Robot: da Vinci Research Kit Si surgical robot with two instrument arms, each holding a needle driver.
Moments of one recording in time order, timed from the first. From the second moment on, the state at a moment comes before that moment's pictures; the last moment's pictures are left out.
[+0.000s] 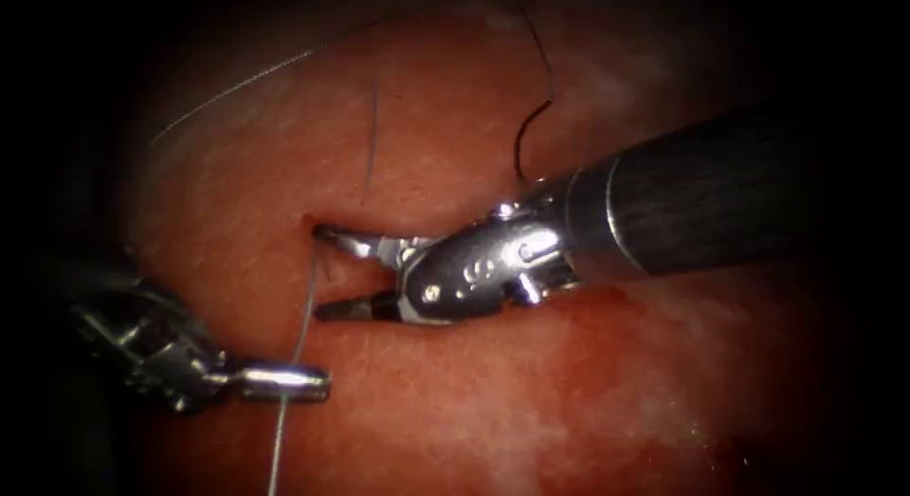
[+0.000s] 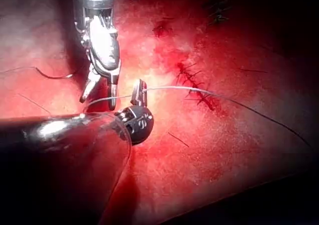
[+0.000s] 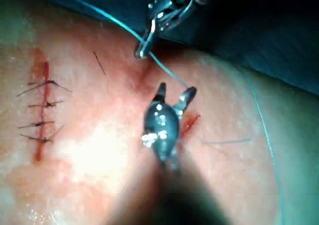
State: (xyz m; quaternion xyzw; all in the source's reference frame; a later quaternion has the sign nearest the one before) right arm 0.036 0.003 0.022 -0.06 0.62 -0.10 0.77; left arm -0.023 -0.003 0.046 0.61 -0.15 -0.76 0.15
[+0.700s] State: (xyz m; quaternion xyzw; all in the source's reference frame) right arm 0.038 0.002 0.022 -0.08 0.63 -0.10 0.77; left arm -0.023 -0.001 0.048 0.61 -0.15 -0.77 0.14
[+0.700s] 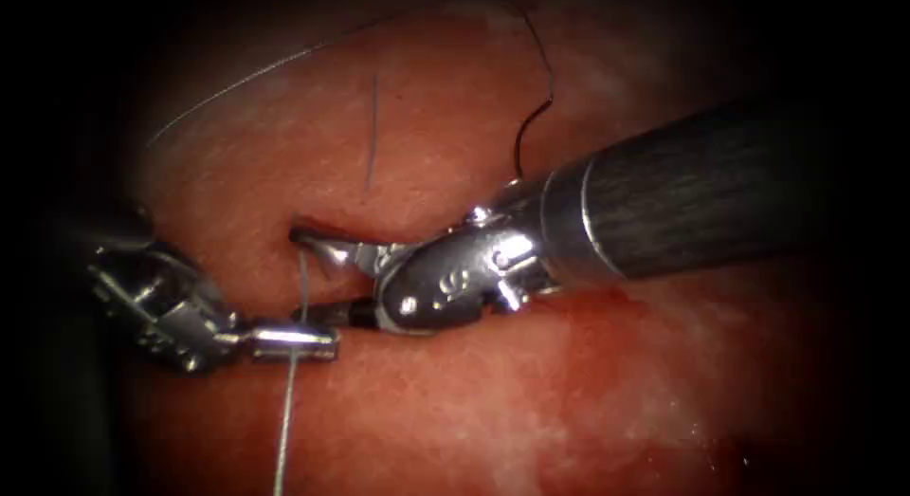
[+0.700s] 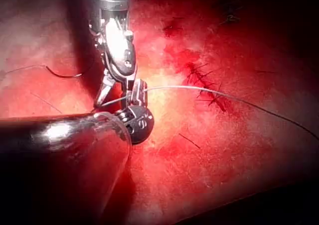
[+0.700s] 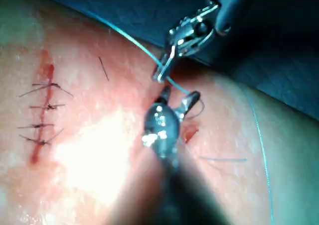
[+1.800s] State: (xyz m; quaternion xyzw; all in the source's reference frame) right arm 0.037 0.003 0.020 -0.07 0.67 -0.13 0.73; left arm -0.021 0.000 0.048 0.61 -0.12 -0.77 0.11
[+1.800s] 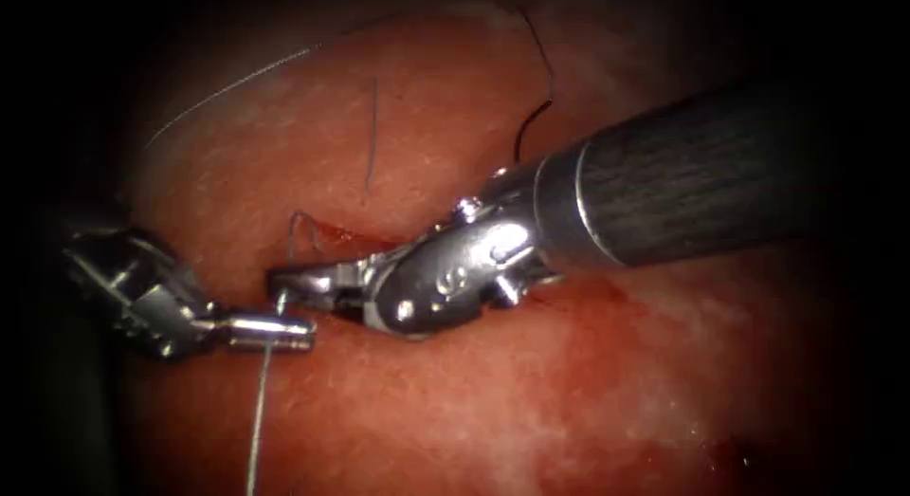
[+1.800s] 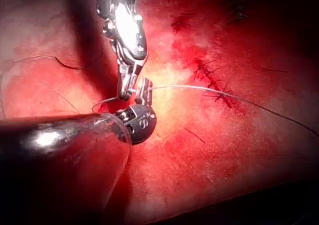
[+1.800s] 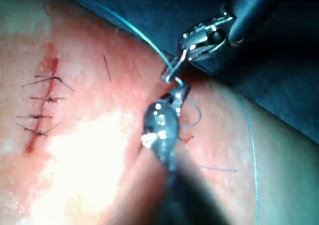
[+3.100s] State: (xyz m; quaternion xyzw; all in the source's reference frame) right arm 0.032 0.011 0.029 0.00 0.57 0.05 0.82; left arm -0.022 -0.004 0.048 0.57 -0.24 -0.77 0.13
